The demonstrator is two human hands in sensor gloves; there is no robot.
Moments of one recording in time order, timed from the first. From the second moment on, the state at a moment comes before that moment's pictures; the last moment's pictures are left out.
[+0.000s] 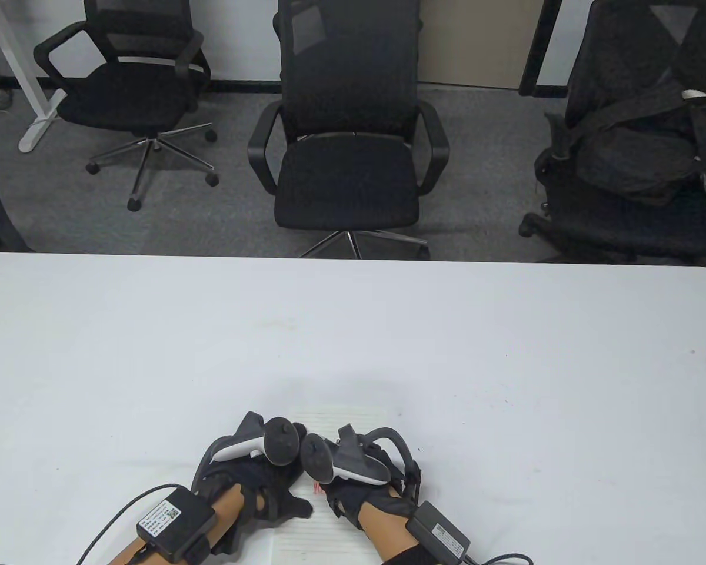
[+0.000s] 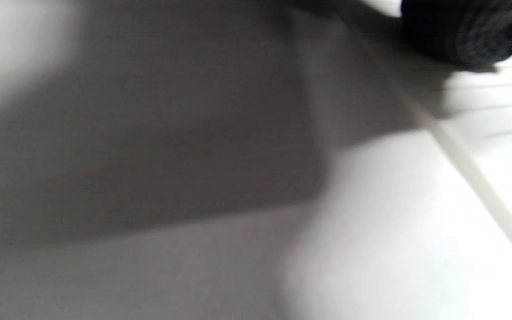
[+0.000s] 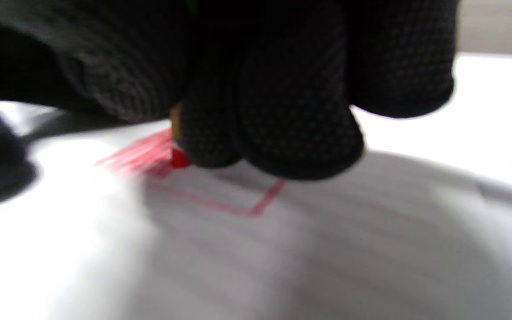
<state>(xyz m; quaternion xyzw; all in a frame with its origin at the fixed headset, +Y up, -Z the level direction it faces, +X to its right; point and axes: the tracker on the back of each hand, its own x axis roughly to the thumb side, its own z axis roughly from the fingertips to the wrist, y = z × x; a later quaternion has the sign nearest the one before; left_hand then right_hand) -0.172 -0.805 -0.315 -0.40 -0.21 0.05 0.89 -0.023 -0.752 -0.294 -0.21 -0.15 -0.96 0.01</state>
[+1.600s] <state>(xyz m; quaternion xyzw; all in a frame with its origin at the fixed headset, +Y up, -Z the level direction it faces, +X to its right) -0.172 -0.805 -0.315 -0.40 -0.21 0.04 0.89 -0.013 -0.757 -0.305 -0.15 -0.12 -0.98 -0.03</state>
